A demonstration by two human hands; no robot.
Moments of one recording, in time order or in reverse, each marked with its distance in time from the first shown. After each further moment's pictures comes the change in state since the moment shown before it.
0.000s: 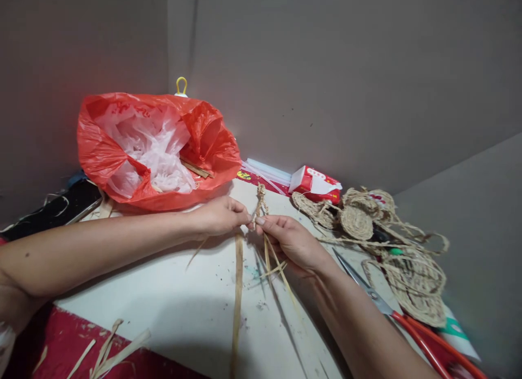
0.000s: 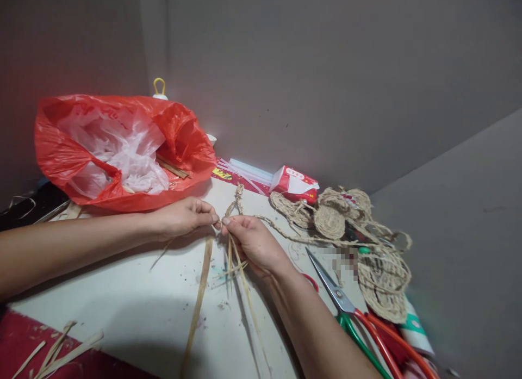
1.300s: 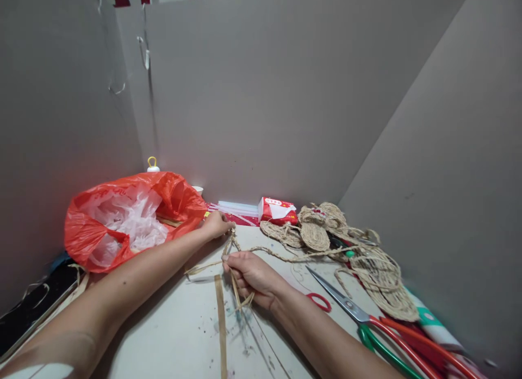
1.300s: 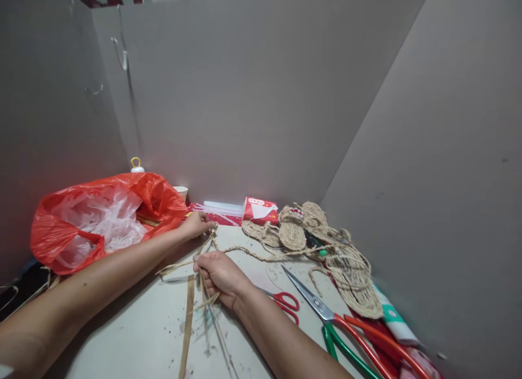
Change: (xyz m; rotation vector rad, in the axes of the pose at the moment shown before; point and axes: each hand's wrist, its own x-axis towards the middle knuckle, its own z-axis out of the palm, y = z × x) left_hand 0.136 0.001 -0.010 0.540 0.343 -0.019; right_hand 0.008 0.001 0.009 0.230 -0.158 -0.015
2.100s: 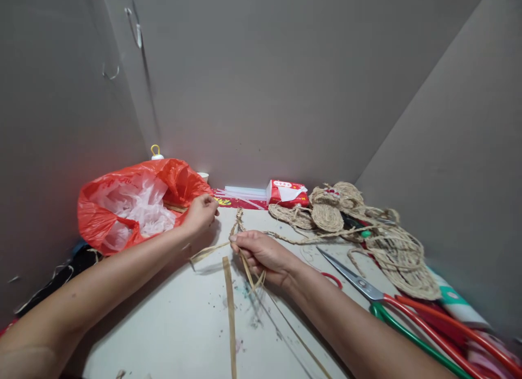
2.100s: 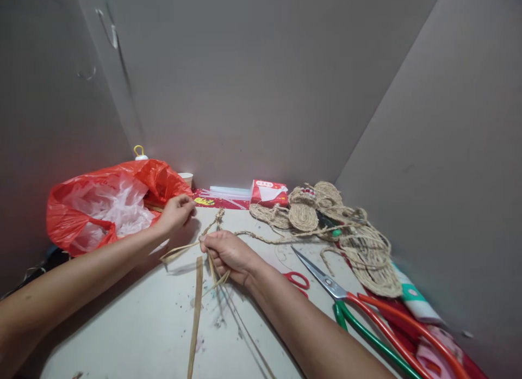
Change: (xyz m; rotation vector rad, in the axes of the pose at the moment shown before) left_hand -0.069 0.003 -0.042 -0.225 0.205 0.076; right_hand -0.009 -0.011 -0.003 0.033 -0.116 -0.015
